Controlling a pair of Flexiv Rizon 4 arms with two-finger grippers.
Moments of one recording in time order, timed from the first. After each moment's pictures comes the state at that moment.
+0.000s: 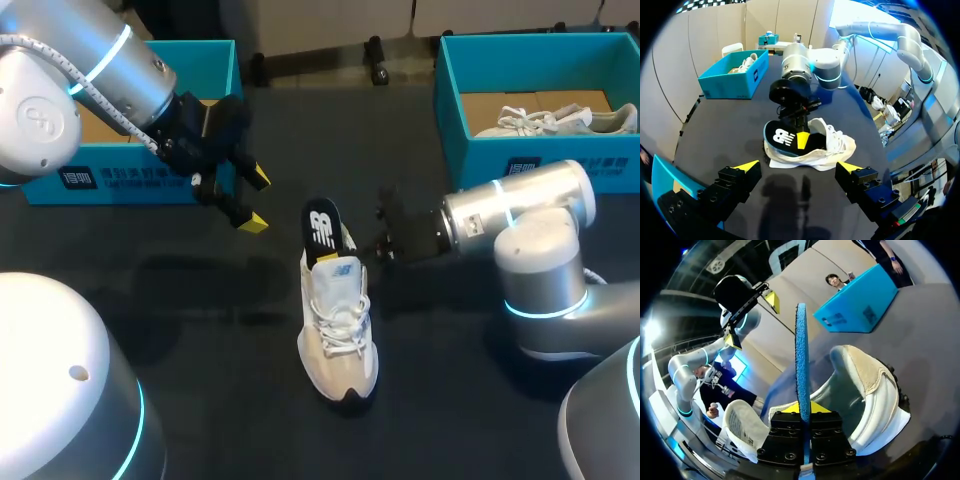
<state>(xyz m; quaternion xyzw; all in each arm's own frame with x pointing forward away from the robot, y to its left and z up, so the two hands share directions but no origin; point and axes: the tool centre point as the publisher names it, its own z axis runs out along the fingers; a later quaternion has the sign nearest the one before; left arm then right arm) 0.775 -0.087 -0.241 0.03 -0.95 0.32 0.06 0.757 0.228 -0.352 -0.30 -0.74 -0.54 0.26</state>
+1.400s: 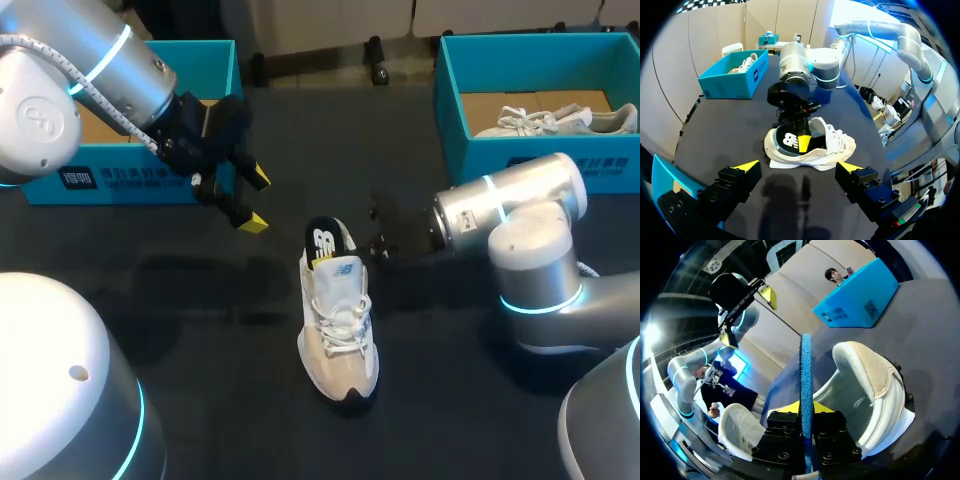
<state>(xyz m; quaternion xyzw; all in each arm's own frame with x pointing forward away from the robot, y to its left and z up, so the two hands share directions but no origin) 0.775 -0.087 -0.241 0.03 -0.95 0.32 0.06 0.754 0.234 -0.353 -0.30 -0.75 -0.52 0.28</state>
